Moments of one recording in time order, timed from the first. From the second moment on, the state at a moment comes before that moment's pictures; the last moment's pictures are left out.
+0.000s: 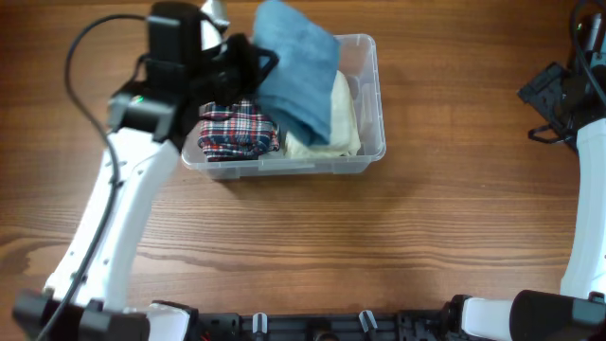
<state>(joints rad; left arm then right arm) -0.27 1.53 1.50 -0.58 0.43 -0.89 -0.22 1.53 1.67 -1.27 0.36 0.62</state>
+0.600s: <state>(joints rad) -0.52 1.74 1.50 -0.45 0.06 -1.17 -0.22 1.53 1.67 -1.27 0.36 0.62</state>
